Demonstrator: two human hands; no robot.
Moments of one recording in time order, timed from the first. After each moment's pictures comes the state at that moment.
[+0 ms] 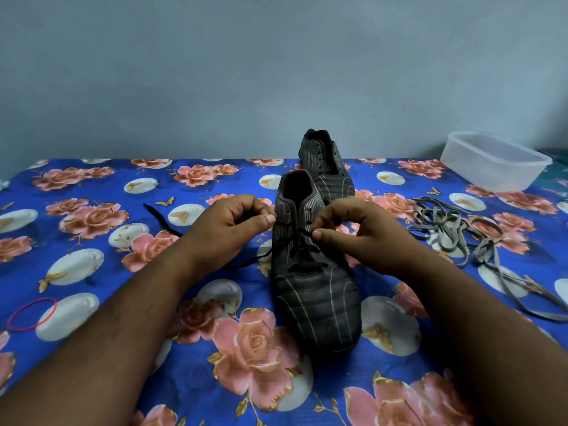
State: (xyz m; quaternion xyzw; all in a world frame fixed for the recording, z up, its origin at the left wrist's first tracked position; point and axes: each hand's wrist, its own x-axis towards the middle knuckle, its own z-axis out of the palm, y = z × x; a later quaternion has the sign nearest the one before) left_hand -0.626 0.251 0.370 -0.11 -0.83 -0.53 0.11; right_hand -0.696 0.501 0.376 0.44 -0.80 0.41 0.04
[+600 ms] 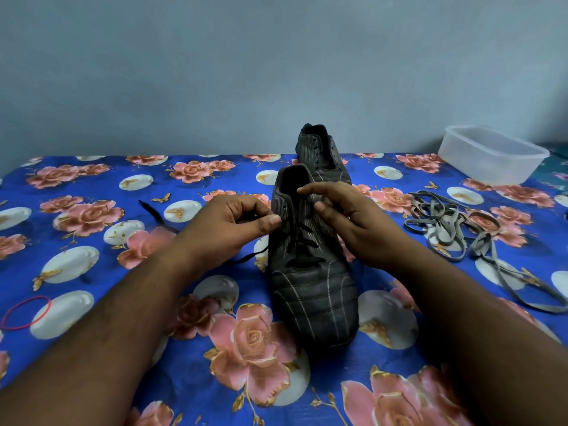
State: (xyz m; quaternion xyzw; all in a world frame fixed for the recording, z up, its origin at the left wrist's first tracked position) left_hand -0.621 0.261 0.376 -0.11 -0.85 -0.51 0.10; right_hand -0.701 0.493 0.368 0.41 -0.81 0.41 0.08
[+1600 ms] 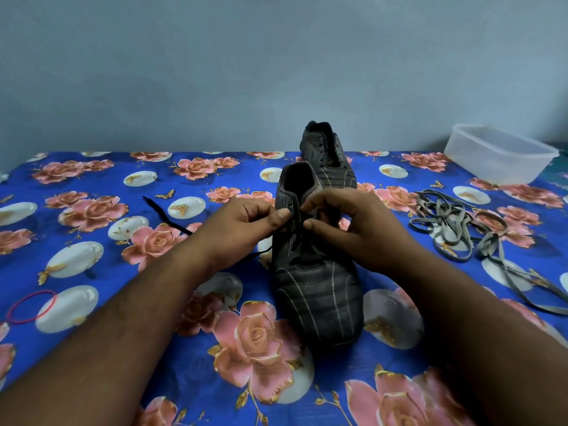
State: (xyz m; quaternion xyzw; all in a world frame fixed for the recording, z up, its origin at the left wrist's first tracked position) left_hand -0.628 0.264 0.368 -0.11 -0.84 -0.54 0.05; right_hand -0.689 0.487 0.377 0.45 -0.81 0.36 0.14
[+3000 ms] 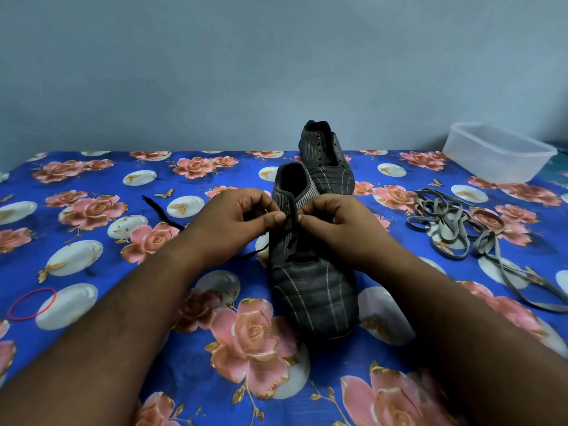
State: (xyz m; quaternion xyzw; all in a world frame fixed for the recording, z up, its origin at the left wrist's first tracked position) left_hand -0.627 0.257 0.373 -0.11 -0.88 -0.45 0.12; right_hand -0.671 0.468 0.377 0.29 -0.83 0.47 0.00
